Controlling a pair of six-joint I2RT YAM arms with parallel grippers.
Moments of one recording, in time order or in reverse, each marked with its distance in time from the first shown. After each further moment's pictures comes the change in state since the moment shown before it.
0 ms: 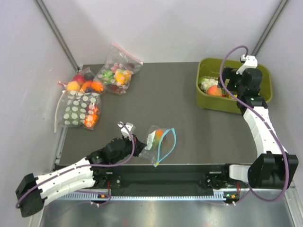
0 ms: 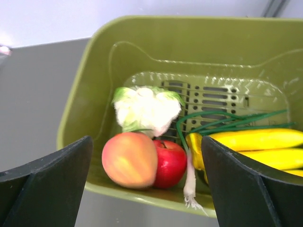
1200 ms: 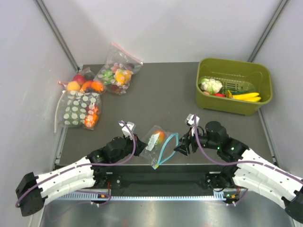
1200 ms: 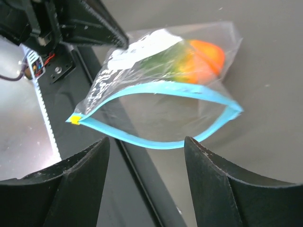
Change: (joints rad) left arm 0.000 0.027 0.028 -0.006 0.019 0.000; right arm 0.819 -0.544 -0.620 -0.051 -0.367 0.101
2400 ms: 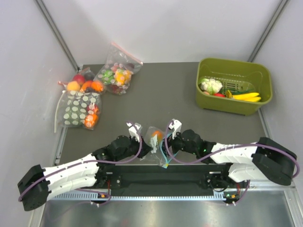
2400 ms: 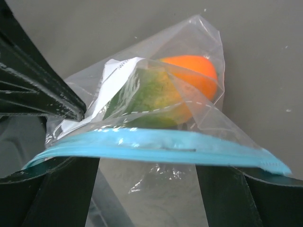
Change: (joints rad) left arm 0.000 0.130 0.000 0.106 0.154 -0.012; right arm 0.255 0.518 -0.114 0.661 0.377 0.126
